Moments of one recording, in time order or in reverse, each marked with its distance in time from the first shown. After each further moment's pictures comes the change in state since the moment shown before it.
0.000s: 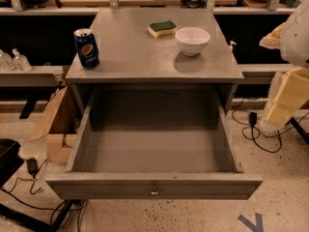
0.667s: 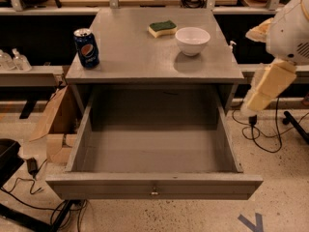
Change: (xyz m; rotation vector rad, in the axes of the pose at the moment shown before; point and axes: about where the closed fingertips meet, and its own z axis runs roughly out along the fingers) arm -0.019 -0.031 0.020 0.043 -0.143 -0.006
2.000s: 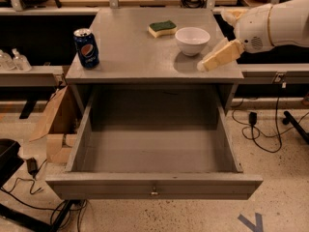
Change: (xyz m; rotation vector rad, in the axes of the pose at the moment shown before) arm -0.058 -0.132 0.082 0.156 -0.603 0.130
